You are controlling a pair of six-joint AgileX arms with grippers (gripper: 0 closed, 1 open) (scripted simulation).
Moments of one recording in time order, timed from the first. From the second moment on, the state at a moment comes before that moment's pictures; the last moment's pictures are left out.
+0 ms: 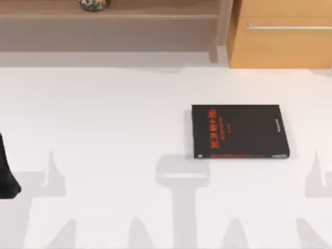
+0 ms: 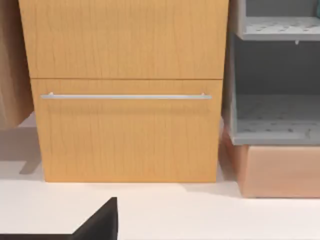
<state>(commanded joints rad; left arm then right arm) 0.00 0.00 0.00 0.00 0.00 0.00 0.00 0.00 0.00 0.00 0.00 0.00</state>
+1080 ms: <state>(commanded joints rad) -0.24 1.27 0.70 0.58 -0.21 0.00 0.00 0.00 0.00 0.00 0.00 0.00</state>
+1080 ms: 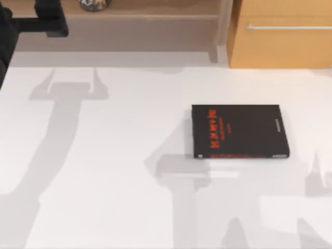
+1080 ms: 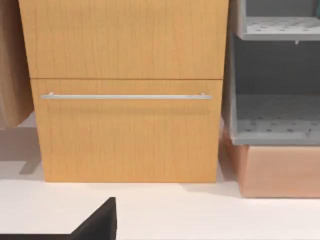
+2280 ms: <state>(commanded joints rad) -0.34 1.94 1.13 0.81 -0.29 0.00 0.00 0.00 0.00 0.00 0.00 0.00</state>
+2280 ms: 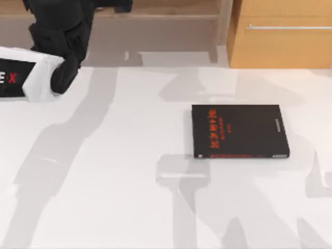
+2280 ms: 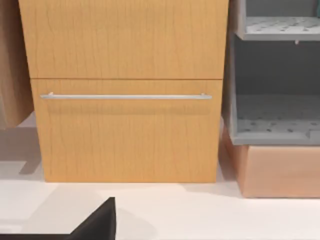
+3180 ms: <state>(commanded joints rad) -0.30 2.12 1.40 0.72 -0.25 0.00 0.00 0.00 0.00 0.00 0.00 0.00</state>
